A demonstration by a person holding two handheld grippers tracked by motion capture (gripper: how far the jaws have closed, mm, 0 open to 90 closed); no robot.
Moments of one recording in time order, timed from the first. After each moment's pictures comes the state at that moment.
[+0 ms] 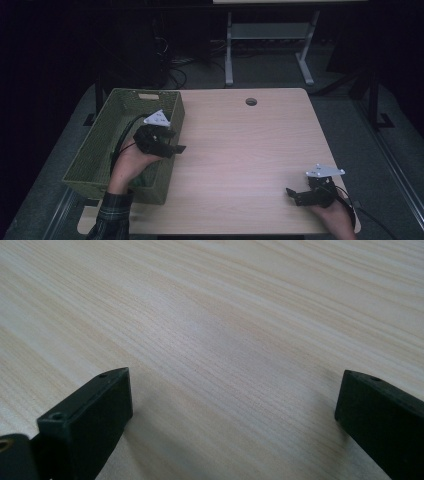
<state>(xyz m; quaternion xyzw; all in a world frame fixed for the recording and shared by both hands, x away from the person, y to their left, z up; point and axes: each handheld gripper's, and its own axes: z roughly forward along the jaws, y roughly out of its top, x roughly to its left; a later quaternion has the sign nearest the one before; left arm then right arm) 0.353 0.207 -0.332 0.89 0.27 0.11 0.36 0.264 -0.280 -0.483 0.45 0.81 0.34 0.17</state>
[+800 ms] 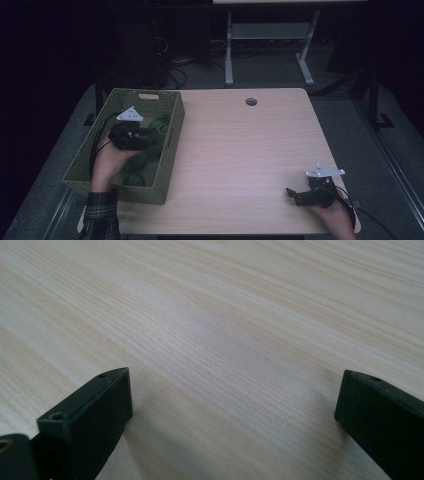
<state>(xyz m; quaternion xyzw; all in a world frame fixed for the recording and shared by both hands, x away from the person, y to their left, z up) 0.361 0.270 -0.335 0.86 0.34 0.15 0.35 0.264 -0.280 -0.483 0.45 0.81 0.34 0.17</state>
